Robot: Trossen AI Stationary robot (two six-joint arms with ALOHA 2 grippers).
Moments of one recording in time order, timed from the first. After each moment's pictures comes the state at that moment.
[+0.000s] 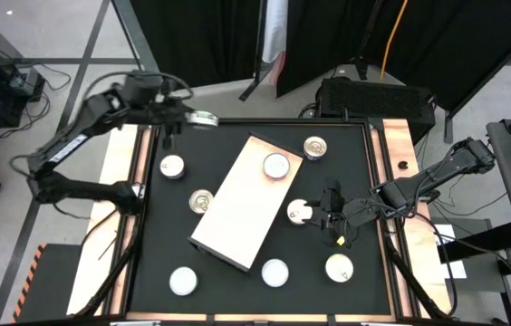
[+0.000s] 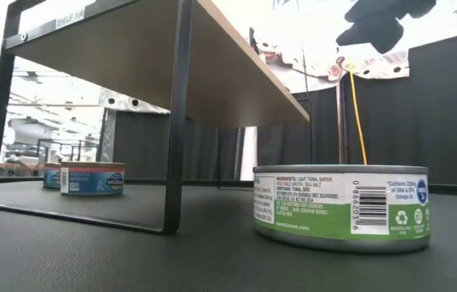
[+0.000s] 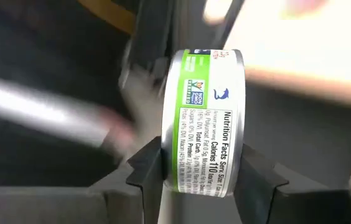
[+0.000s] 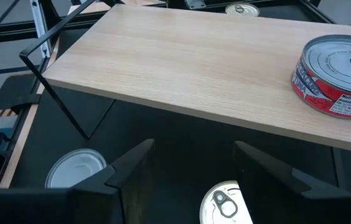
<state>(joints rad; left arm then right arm) 0.64 1.14 1.45 -0.97 0.16 0.72 0.43 1.07 0.79 -0.31 0.44 0.42</state>
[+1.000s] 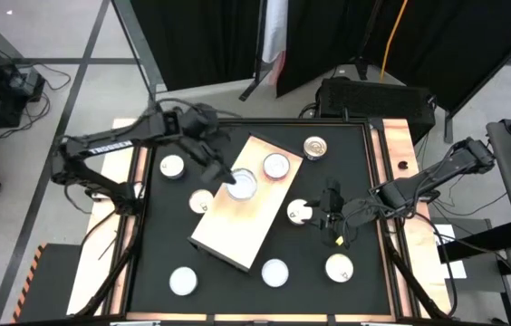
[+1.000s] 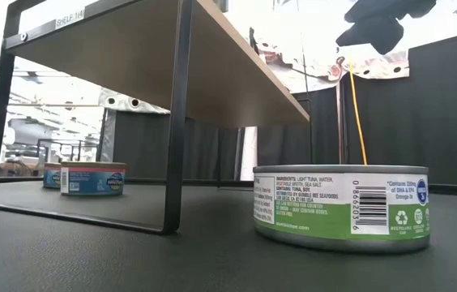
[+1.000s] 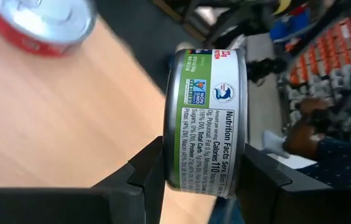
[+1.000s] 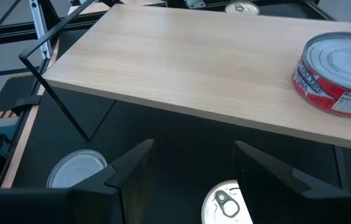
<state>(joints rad) 0.31 1.39 1.38 -0.76 0.70 -0.41 0.43 1.08 0.79 -0.31 0.44 0.44</state>
